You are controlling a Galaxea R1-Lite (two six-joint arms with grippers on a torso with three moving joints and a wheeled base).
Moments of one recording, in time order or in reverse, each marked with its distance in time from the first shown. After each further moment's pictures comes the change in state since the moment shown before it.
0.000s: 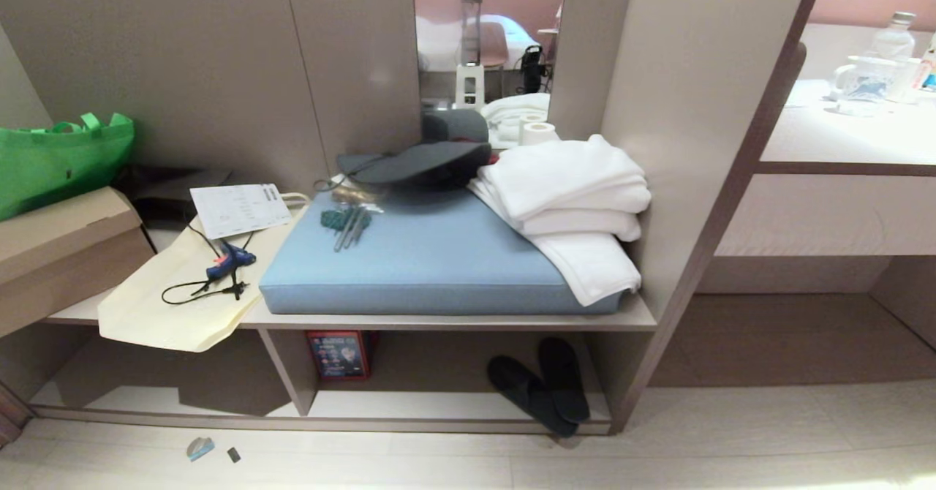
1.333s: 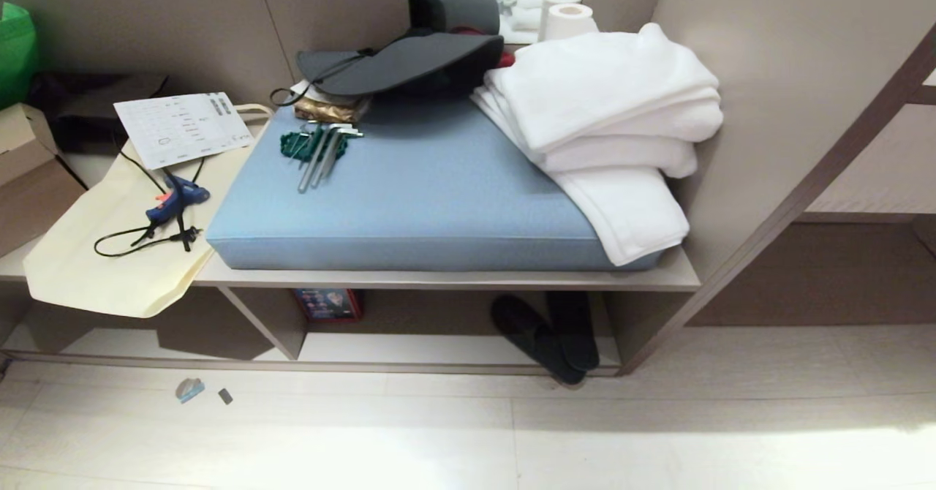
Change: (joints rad) left arm 0.000 0.000 0.000 0.000 0.000 -0.002; right arm 0.000 0.000 0.000 0.000 0.001 -0.001
